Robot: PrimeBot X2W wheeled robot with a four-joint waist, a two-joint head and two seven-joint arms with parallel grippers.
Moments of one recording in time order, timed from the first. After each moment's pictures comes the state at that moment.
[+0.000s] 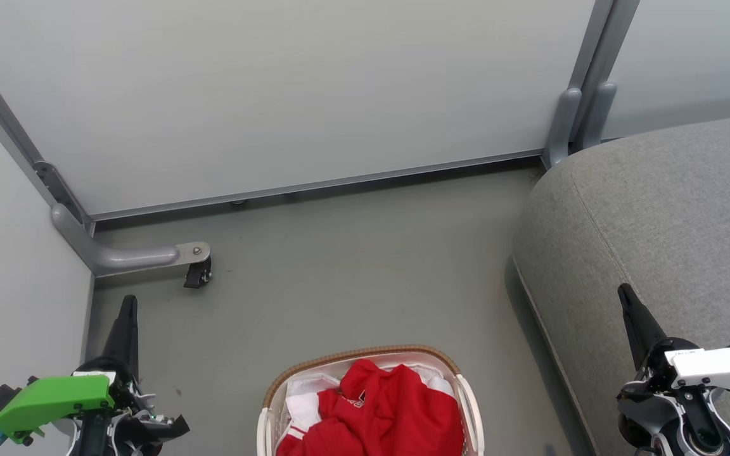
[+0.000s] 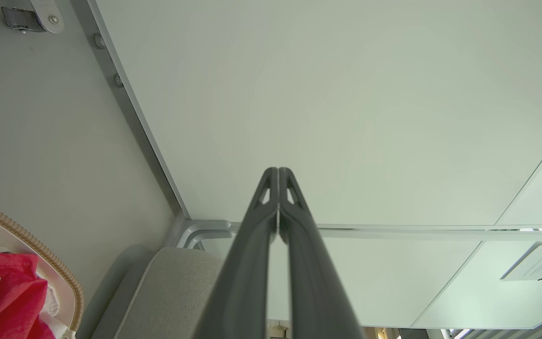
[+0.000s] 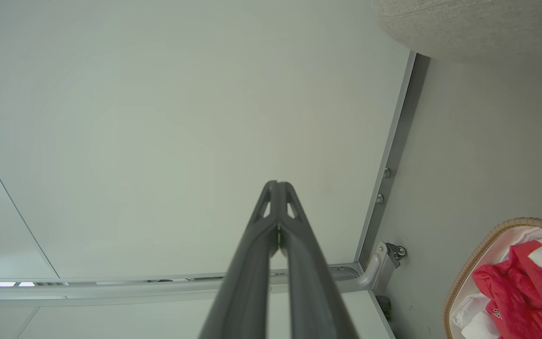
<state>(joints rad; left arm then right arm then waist) -0.10 0.05 0.12 0.24 -1.62 -0.13 0.11 -0.10 -0.05 -0.11 0.25 1.61 0.13 0.11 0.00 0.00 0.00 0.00</state>
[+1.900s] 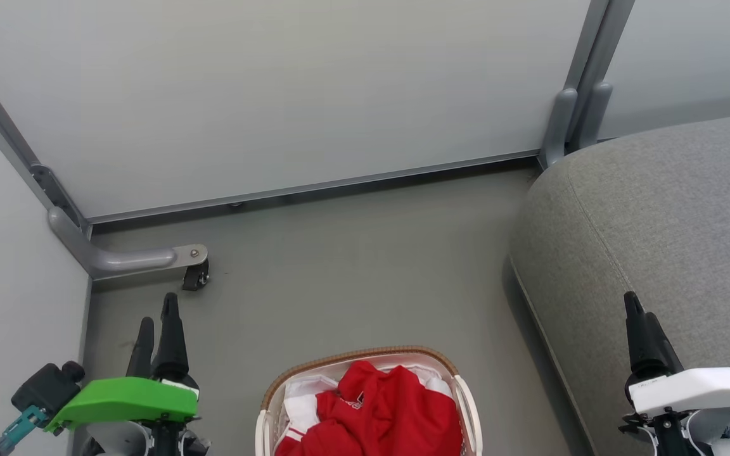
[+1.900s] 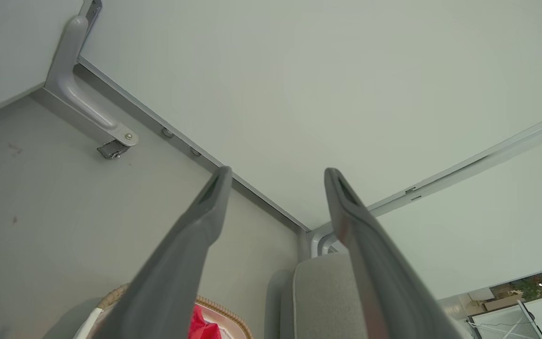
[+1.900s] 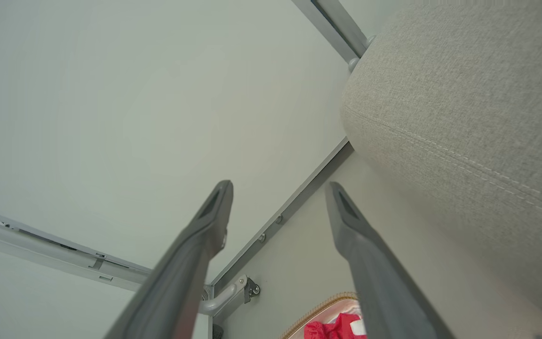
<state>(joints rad) -0.05 0.04 -0.02 0.20 -0.97 -0.07 -0.07 -0.03 -0.04 -0.11 0.20 0.95 0.13 -0.07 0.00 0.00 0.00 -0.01</state>
